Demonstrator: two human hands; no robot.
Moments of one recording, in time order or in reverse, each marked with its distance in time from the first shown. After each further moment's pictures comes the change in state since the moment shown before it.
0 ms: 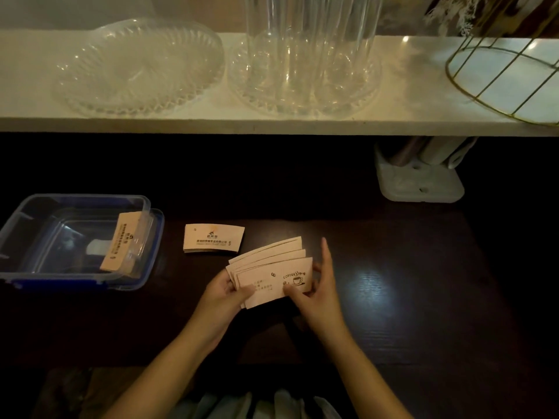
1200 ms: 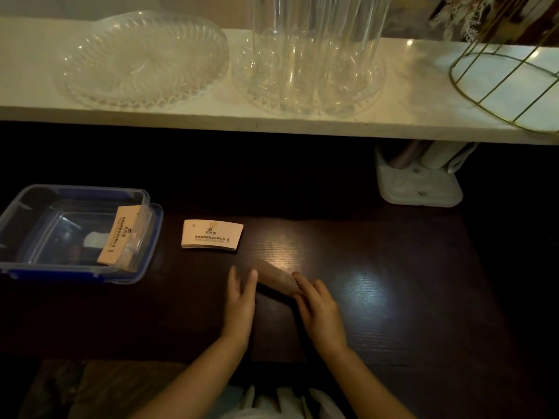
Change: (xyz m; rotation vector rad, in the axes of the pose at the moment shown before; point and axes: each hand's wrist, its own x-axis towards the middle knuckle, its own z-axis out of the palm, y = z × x) left_hand 0.021 -0.051 0.030 0.011 0.291 -0.046; right_hand -0.013 0.038 -0.012 -0.638 0.007 -0.360
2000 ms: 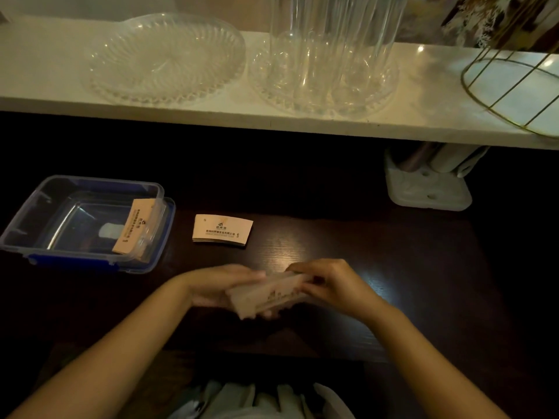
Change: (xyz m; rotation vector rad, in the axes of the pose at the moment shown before) left_hand 0.023 0.081 -0.060 0.361 -1.045 -0.347; right_hand 0.058 -0.030 -0.063 0.117 -0.491 -0.231
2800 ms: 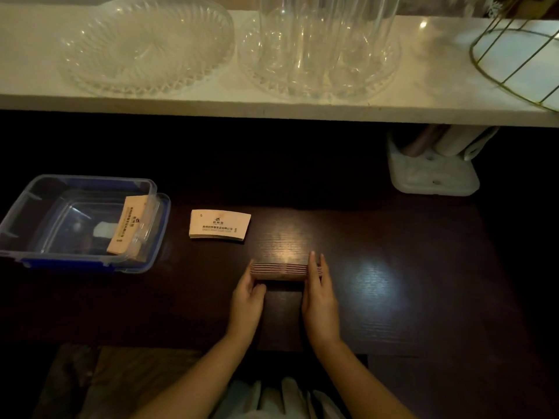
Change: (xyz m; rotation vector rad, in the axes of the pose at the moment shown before) left_hand 0.079 -0.074 0.048 -0.145 1.016 0.434; right_hand -0.017 0.024 0.108 -0.103 0.505 0.430
